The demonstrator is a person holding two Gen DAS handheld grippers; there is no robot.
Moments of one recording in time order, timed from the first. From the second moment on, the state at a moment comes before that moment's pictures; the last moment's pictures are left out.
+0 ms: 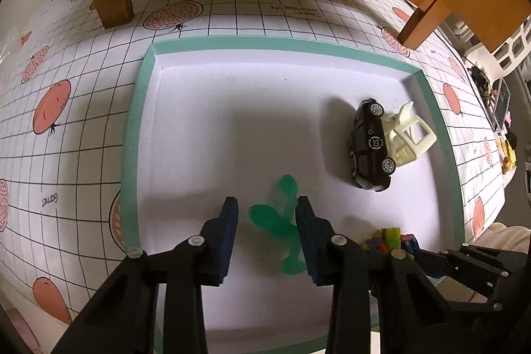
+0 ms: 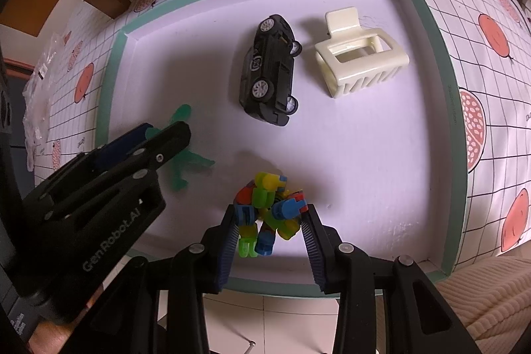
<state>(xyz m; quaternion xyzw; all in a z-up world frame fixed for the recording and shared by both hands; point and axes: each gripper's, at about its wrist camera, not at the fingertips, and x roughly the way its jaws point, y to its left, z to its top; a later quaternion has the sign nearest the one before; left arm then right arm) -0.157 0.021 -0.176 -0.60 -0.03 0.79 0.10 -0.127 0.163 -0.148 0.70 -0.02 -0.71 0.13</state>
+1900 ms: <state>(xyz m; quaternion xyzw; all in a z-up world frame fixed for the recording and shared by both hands) -0.133 -0.031 -0.043 -0.48 -0.14 0.86 0.15 -0.113 0.162 -0.037 0.51 -0.04 -0.85 0.13</state>
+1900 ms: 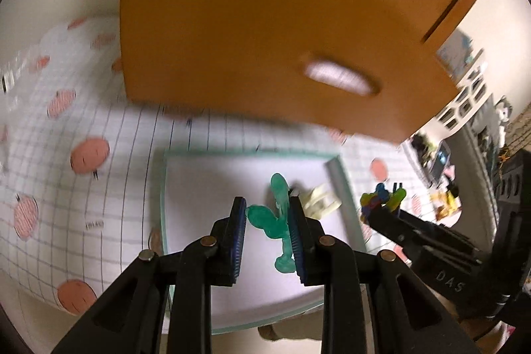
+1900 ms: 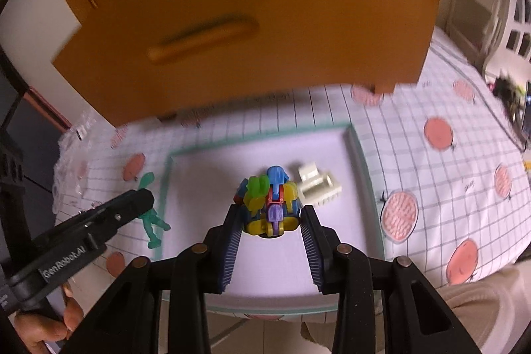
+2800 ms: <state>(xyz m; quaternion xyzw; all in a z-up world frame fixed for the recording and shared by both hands) -0.181 -0.058 0.123 -0.29 -0.16 0.93 0.16 -0.154 0.163 0.140 0.36 -0.07 -0.92 0.16</state>
